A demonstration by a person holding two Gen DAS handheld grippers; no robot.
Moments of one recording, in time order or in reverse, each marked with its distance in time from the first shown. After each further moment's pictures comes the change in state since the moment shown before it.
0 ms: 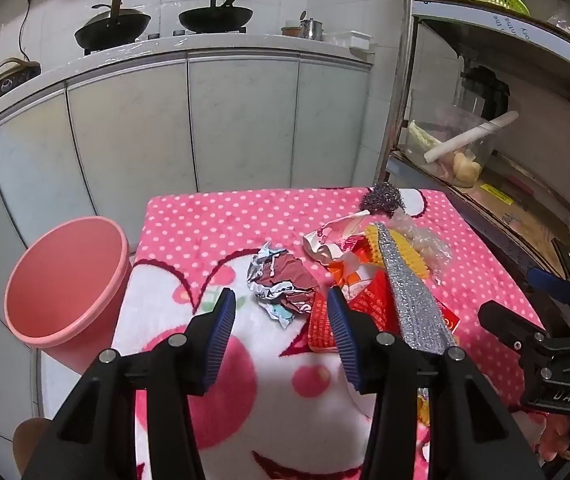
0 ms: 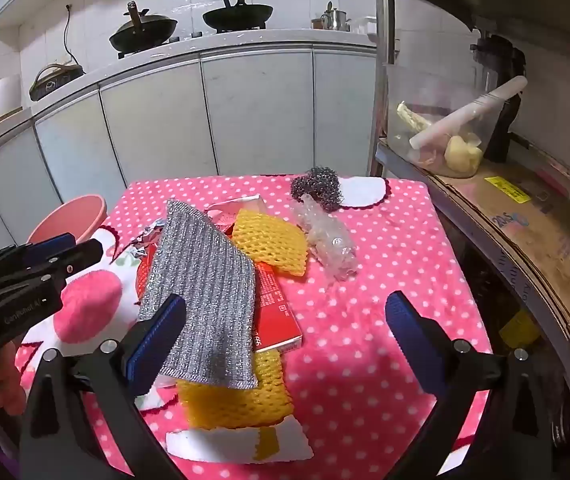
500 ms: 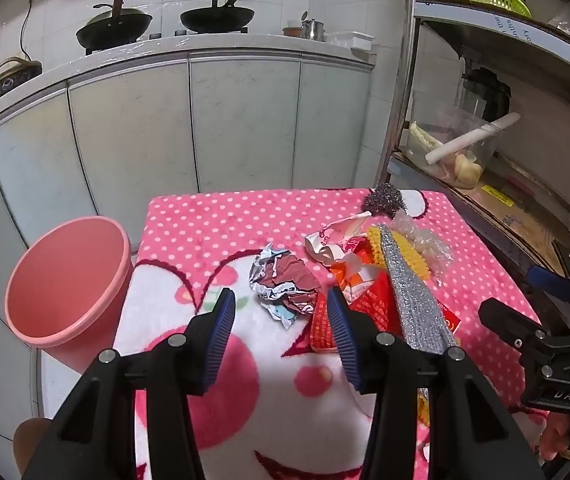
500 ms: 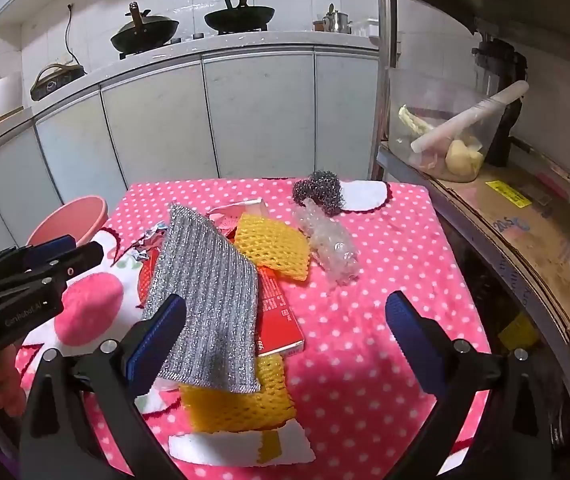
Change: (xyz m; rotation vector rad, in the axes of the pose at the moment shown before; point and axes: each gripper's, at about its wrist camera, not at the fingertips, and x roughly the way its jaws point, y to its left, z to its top) left arm -0.001 0.001 0.000 -0.004 -0.004 0.002; right arm -0.001 0.002 0.002 0.003 -0.010 -0.002
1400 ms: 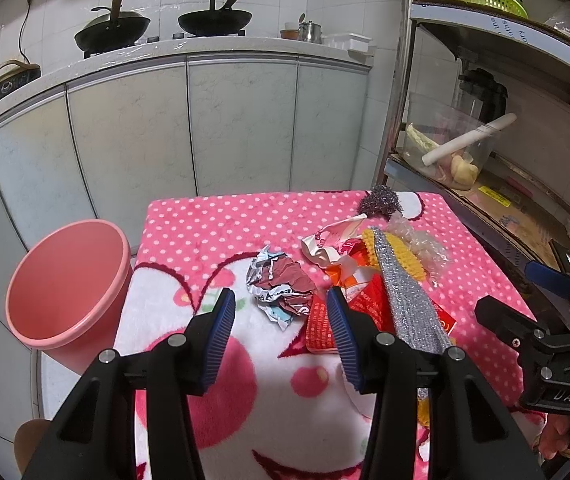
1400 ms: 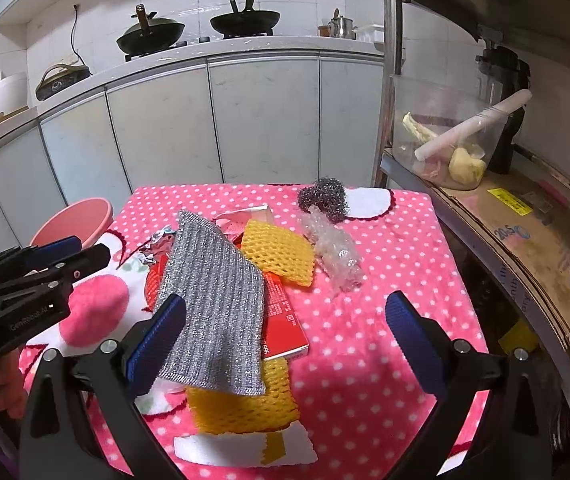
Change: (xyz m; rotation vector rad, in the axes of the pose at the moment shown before) left arm -0.002 -0.001 0.001 0.002 -0.003 0.001; right arm -0.004 0.004 0.003 -0.019 -0.012 0.006
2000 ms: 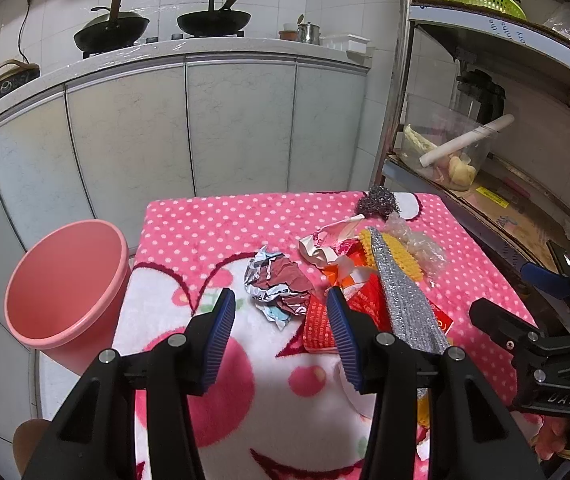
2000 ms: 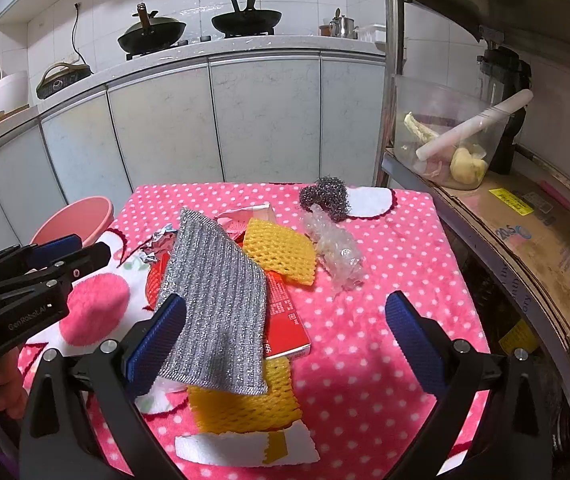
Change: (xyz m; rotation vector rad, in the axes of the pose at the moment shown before) left arm -0.002 -0.003 0.001 -0.001 -0.003 -0.003; right arm 0.000 0.002 0.000 -0.001 0.003 0.002
